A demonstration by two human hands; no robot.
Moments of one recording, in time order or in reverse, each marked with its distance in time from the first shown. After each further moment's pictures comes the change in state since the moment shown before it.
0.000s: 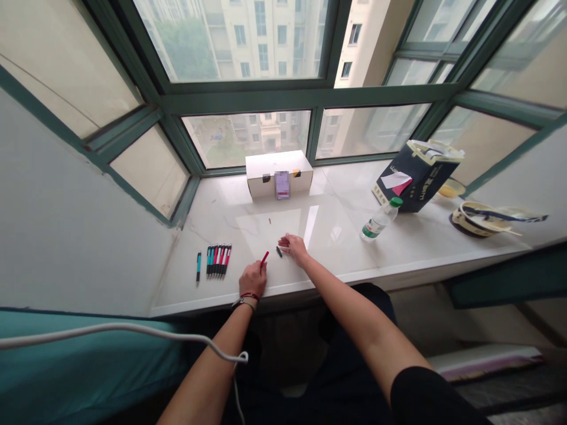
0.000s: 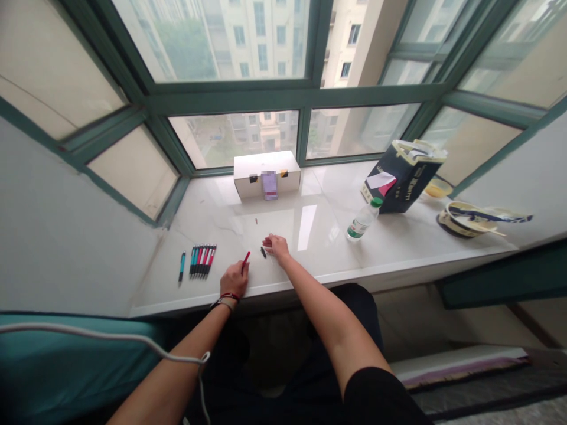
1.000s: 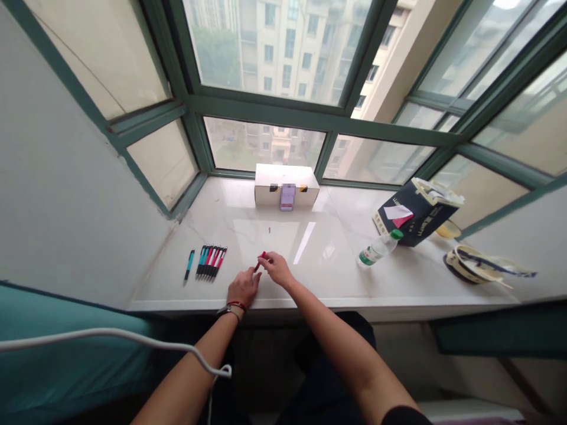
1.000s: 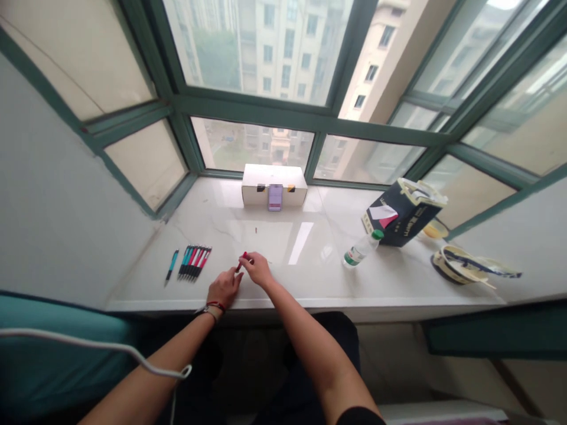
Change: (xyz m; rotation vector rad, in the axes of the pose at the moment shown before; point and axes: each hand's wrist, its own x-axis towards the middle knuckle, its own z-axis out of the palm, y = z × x) left_hand 0.001 0.004 -0.009 -0.057 -0.063 -0.062; right_hand -0.033 0.009 0.029 -0.596 -0.293 -0.476
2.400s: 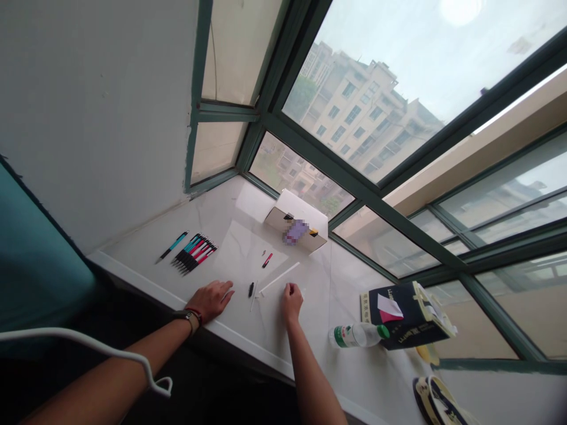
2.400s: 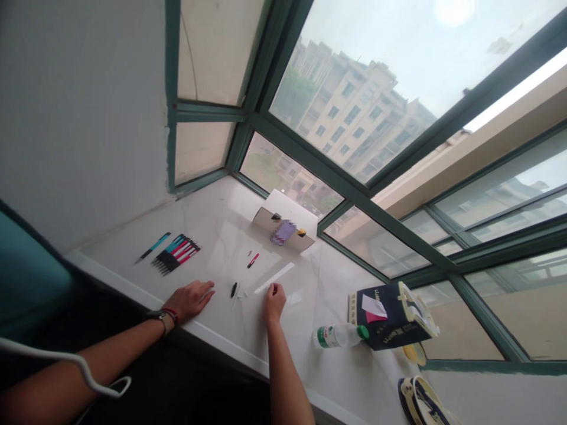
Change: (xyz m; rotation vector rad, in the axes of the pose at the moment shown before) left_hand 0.005 -0.008 0.019 -0.147 0.029 -0.003; right_hand 0.032 0.050 -0.129 -0.575 0.311 0.043
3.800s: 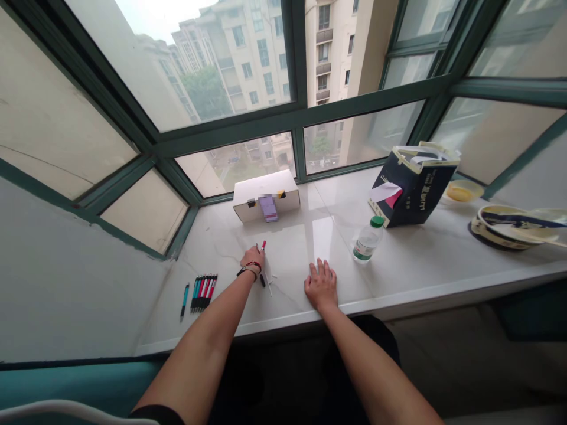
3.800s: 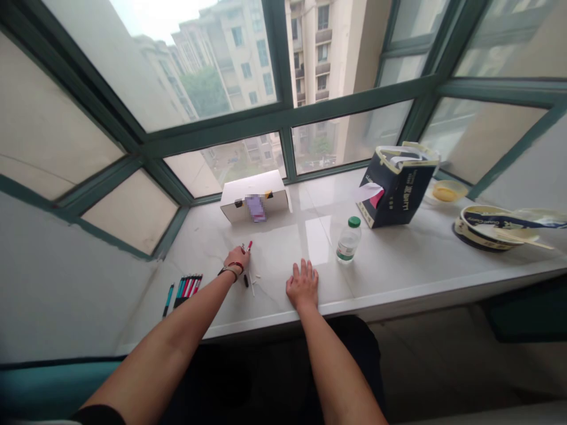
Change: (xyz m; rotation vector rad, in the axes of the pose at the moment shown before) left_hand 0.173 0.100 0.018 0.246 -0.179 -0.367; right_hand -0.093 0.033 -0.031 -0.501 0.057 0.067
